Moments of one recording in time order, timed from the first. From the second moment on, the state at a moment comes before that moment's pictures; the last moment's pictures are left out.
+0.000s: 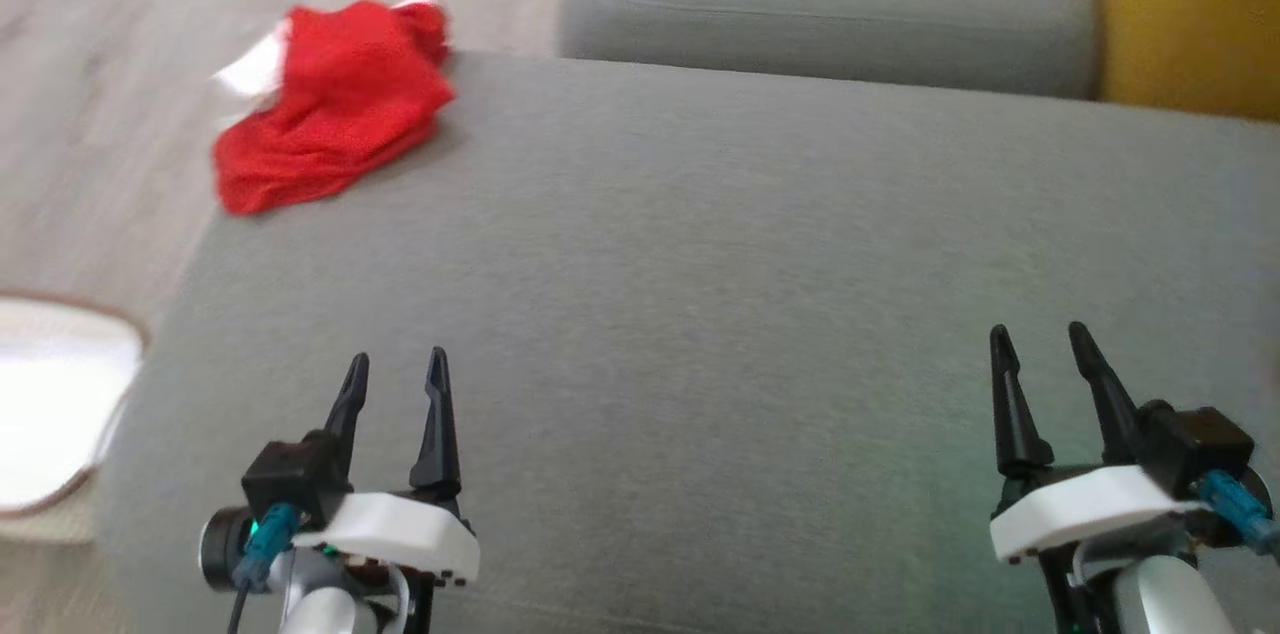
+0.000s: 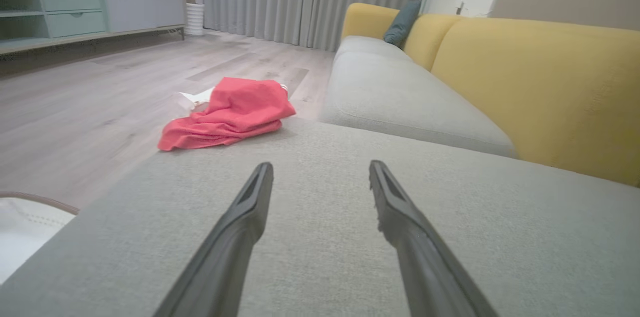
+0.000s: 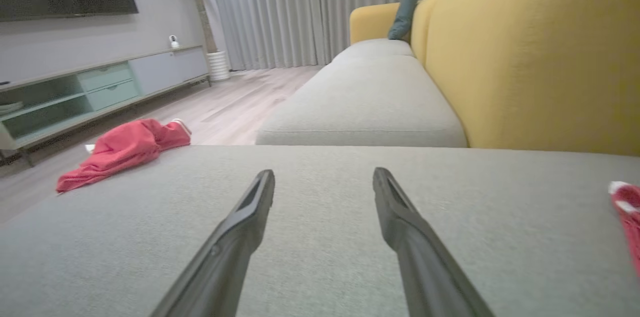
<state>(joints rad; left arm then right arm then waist) 0.00 0.06 -0.25 0.19 -0.25 0.12 -0.25 0.01 -0.05 -0.02 0.18 0.14 0.12 -0.12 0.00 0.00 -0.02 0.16</state>
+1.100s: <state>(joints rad) -0.02 0.13 -0.15 0.10 -0.22 0.10 -0.25 -0.05 -0.05 0.06 0.11 0.11 0.12 -0.09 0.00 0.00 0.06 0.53</state>
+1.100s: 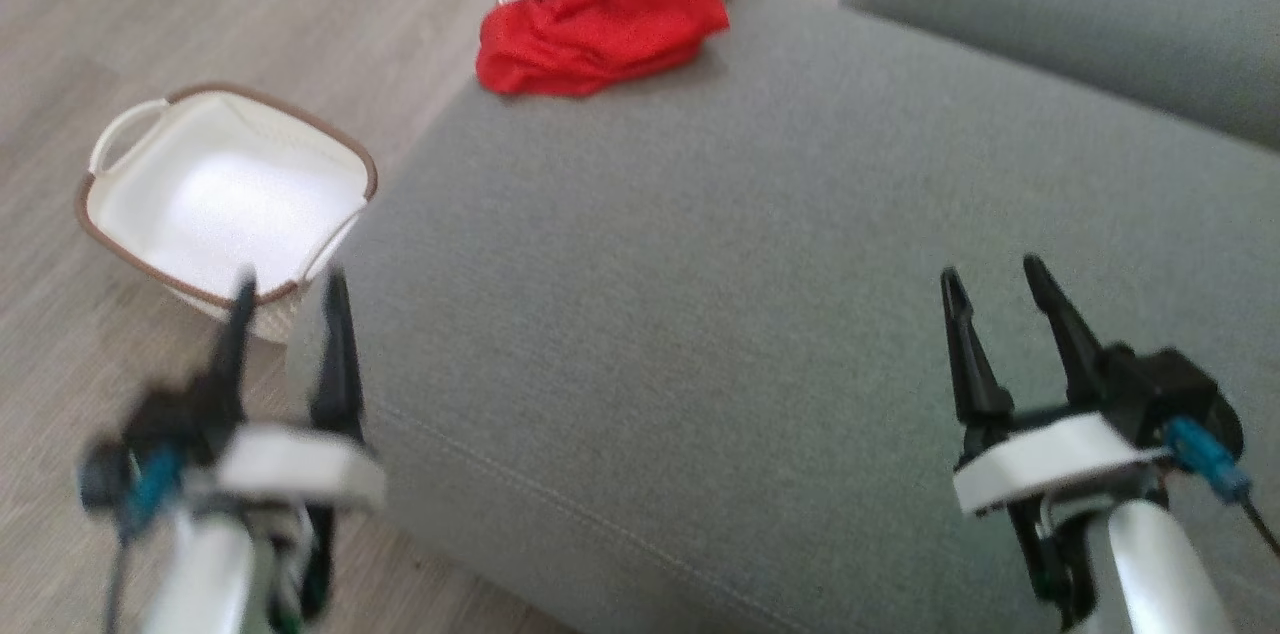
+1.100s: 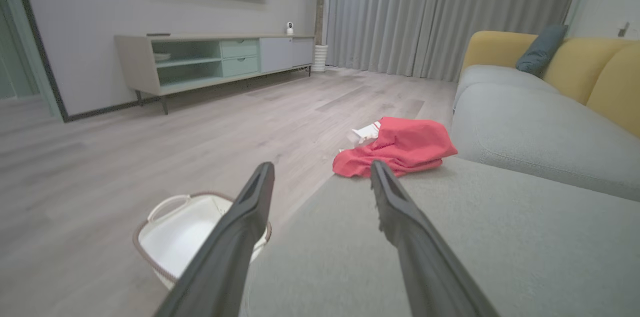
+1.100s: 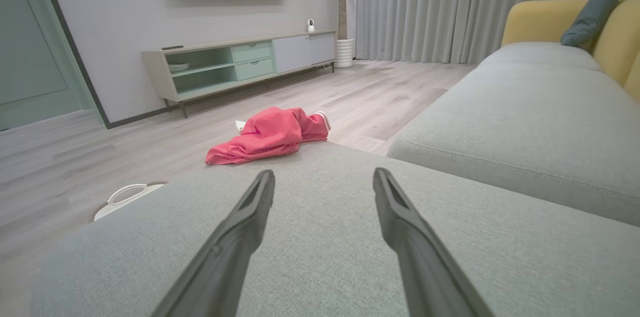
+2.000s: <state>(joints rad) -1.13 0.28 -0.09 0.79 -0.28 -0.08 0.03 -0.28 -0.05 0.06 -0.18 -0.07 0.12 0.05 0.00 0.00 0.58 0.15</state>
